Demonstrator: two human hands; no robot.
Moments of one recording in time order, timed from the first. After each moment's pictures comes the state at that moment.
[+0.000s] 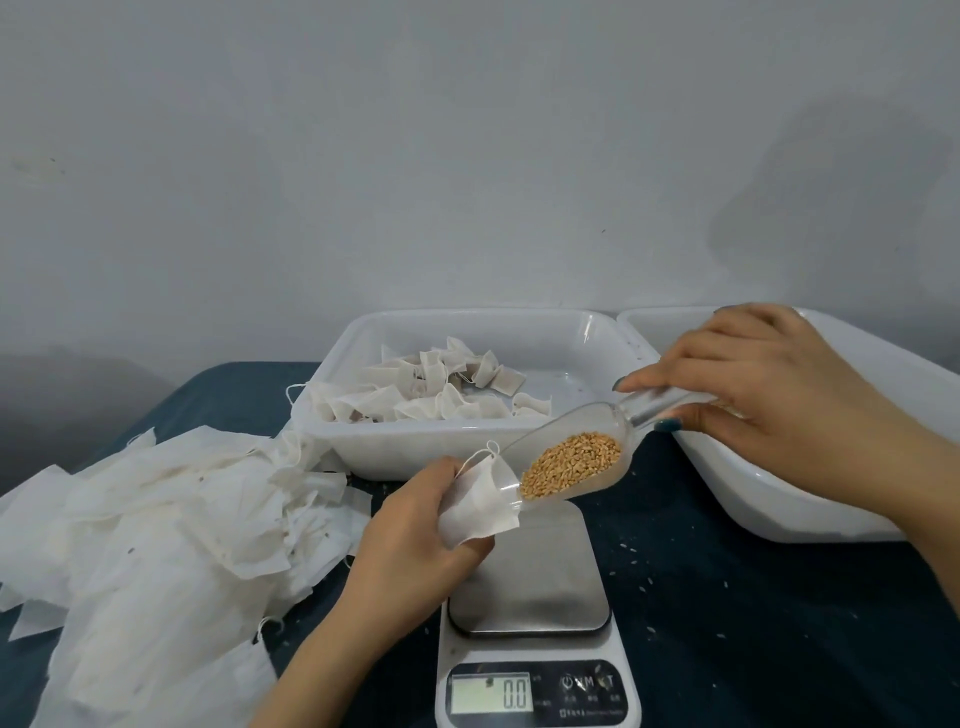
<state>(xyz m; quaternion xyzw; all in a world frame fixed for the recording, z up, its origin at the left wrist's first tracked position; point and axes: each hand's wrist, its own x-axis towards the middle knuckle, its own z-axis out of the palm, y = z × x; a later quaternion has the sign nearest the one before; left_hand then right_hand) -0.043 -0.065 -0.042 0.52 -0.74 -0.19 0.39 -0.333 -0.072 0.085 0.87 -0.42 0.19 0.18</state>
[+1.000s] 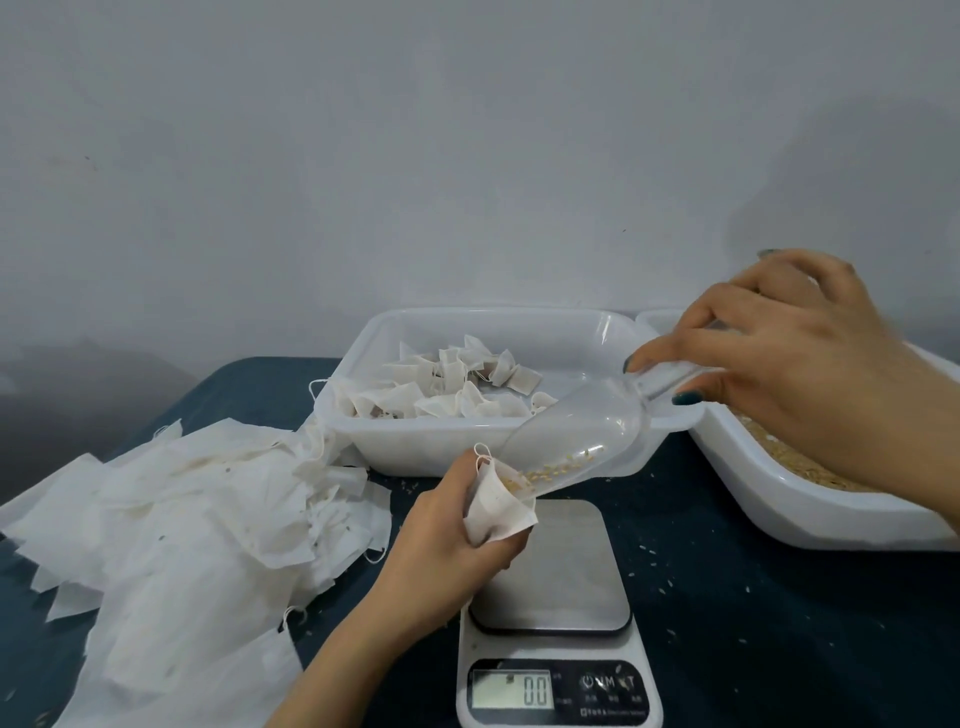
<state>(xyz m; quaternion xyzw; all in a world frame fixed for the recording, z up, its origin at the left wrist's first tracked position) -0.048 -0.056 -0.038 0.44 -0.71 -0.32 0.45 -0.316 -0.072 0.101 0.84 -0.40 0.21 0.31</state>
